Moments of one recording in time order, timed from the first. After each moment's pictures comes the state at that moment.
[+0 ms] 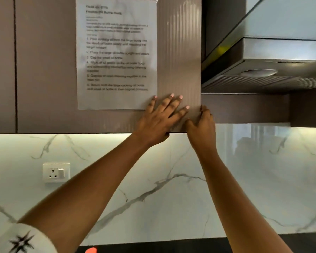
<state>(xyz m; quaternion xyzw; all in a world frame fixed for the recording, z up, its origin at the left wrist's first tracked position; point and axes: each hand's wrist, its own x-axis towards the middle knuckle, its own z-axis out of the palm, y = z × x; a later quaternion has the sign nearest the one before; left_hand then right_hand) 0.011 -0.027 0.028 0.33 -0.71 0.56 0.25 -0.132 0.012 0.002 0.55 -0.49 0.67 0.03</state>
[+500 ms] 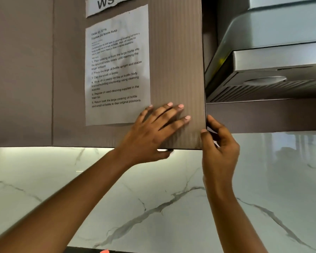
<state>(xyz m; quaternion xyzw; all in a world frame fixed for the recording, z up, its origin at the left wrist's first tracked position) 0.029 0.063 0.036 0.28 -0.72 0.58 0.26 -0.139 0.089 -0.016 0.49 -0.19 0.84 -0.12</state>
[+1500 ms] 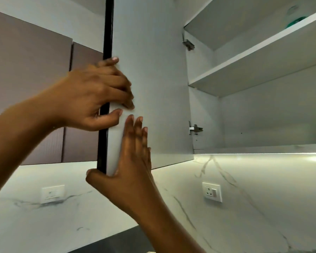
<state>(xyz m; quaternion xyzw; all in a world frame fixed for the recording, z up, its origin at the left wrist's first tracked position) 0.159 0.427 0.152 0.49 -0.59 0.63 -0.13 0.106 0.308 0.003 0.80 0.10 0.55 -0.22</state>
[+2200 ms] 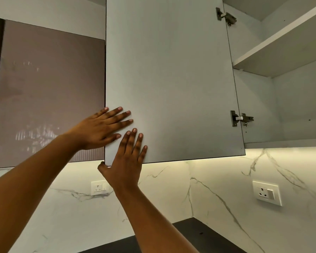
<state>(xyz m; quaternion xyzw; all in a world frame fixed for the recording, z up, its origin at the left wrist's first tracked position) 0.381 0.458 0.125 0.71 -0.45 0.51 -0.18 0.338 0.345 0.003 0.80 -0.10 0.58 -0.10</state>
